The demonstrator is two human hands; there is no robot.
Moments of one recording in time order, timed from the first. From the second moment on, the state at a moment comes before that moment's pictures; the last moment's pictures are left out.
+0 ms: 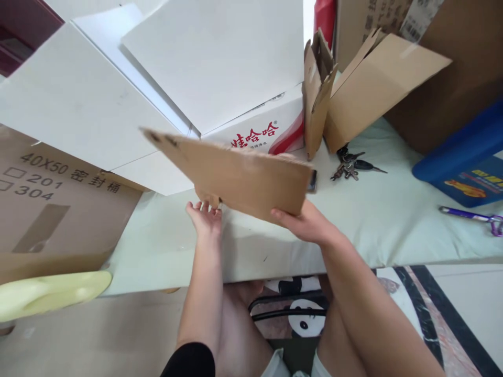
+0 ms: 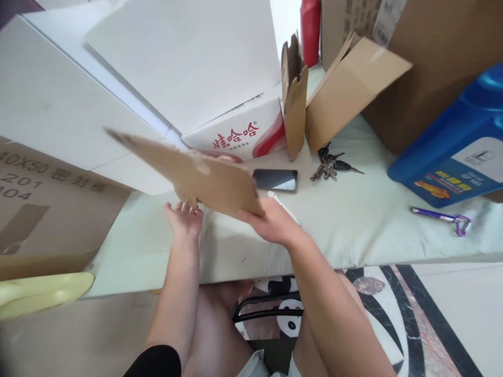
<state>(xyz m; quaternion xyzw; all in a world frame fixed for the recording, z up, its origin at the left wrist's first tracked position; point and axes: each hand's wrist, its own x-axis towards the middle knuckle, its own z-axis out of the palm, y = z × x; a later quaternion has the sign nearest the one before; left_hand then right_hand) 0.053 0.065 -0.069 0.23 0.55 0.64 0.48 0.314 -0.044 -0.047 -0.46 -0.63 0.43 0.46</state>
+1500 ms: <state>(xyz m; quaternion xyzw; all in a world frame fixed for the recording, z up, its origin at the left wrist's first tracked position) 0.370 0.085 -0.072 0.79 0.47 0.19 0.35 0.405 0.021 -0.095 -0.69 -0.25 -0.09 0.67</state>
